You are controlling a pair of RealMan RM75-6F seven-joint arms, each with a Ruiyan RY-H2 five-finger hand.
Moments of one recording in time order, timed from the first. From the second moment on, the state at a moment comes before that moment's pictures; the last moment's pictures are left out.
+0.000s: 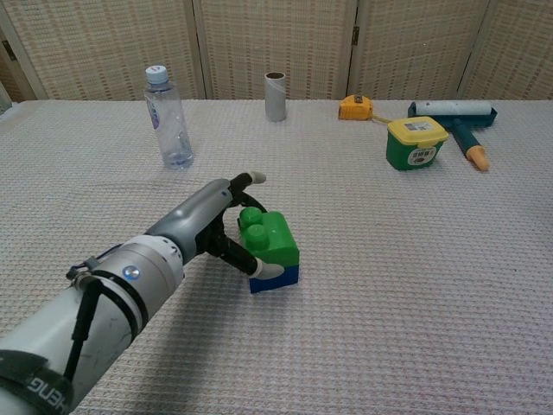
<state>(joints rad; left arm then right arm) -0.60 -2.06 -0.30 -1.52 0.96 1.20 0.38 0.29 -1.22 0.10 -1.51 -1.50 1.33 0.07</state>
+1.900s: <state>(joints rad) -0.63 -1.79 -0.44 -1.65 1.04 1.11 0.10 0.61 -1.48 0.07 -1.18 -1.64 1.03 1.09</state>
